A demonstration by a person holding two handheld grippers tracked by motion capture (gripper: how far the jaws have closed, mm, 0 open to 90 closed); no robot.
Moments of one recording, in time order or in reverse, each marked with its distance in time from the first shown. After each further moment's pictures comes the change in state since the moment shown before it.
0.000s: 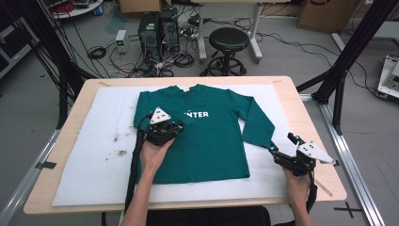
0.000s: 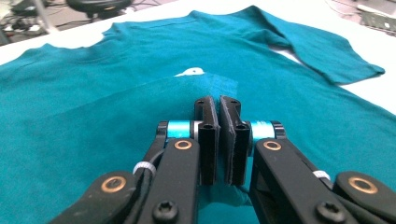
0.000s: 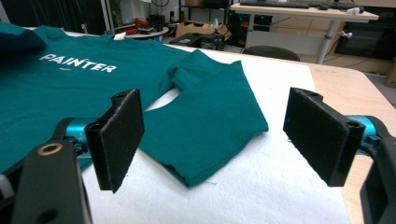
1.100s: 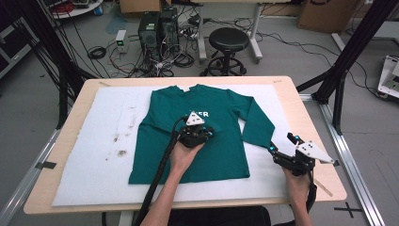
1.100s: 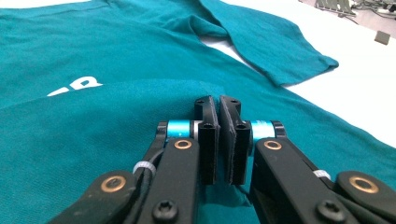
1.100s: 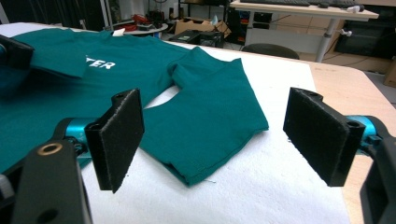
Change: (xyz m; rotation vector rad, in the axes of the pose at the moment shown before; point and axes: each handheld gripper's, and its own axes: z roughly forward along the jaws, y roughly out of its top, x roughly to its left) left arm -0.050 0.004 0.072 0.069 -0.140 0.021; right arm 0.001 0.001 0.001 0.012 -0.002 -0.012
